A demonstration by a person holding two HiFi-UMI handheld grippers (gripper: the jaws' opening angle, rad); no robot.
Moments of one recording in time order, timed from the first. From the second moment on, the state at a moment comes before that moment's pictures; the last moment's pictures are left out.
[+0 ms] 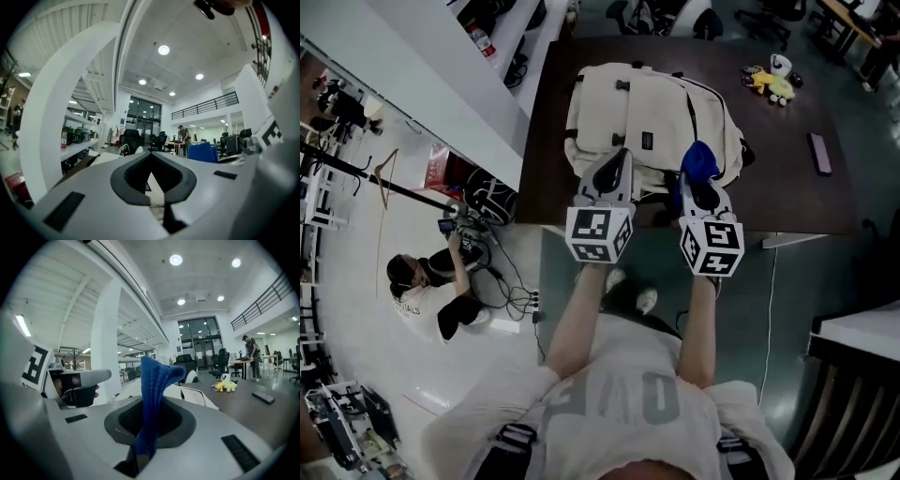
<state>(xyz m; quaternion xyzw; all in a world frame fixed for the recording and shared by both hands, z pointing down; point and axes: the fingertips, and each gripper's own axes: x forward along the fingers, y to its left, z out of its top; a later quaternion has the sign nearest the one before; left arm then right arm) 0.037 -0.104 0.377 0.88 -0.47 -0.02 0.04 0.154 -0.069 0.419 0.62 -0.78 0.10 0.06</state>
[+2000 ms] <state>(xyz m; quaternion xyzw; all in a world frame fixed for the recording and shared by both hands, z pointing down) -0.001 0.286 0.304 0.86 -0.50 -0.09 0.01 0.133 0.319 0.326 0.60 -0.80 0.01 0.03</state>
